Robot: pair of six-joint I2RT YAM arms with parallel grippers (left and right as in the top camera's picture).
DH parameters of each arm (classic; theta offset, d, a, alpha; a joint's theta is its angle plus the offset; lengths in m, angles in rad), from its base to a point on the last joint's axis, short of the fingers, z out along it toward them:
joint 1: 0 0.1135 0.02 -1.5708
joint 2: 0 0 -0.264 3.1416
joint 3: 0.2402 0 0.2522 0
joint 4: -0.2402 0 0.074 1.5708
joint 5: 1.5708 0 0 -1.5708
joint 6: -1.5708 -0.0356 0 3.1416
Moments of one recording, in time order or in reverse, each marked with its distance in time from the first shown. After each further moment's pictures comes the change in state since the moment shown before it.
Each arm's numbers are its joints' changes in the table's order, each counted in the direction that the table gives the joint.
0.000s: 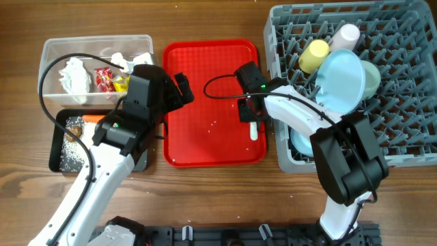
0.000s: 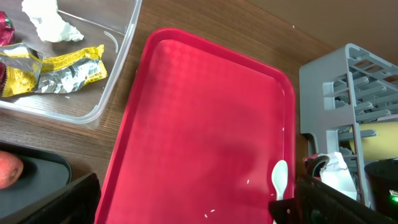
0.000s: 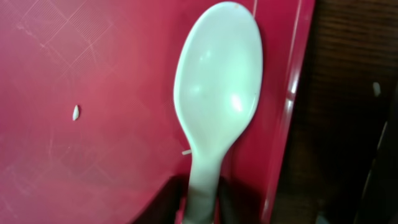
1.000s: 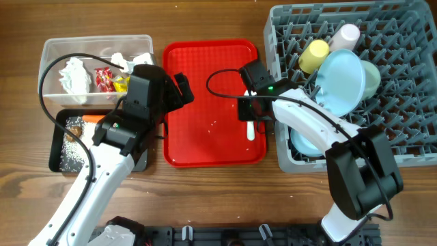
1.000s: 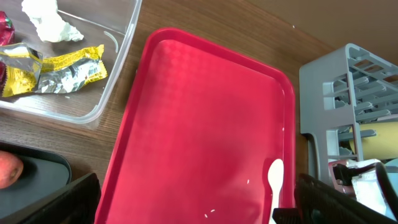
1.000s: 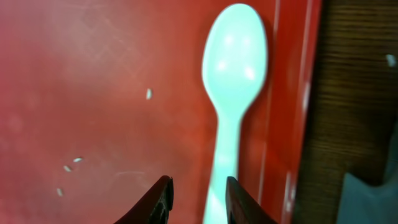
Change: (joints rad) left arm 0.000 0.000 0.000 0.000 0.000 0.000; right arm 0.000 -0.114 -0.030 -0.004 -0.111 -0.105
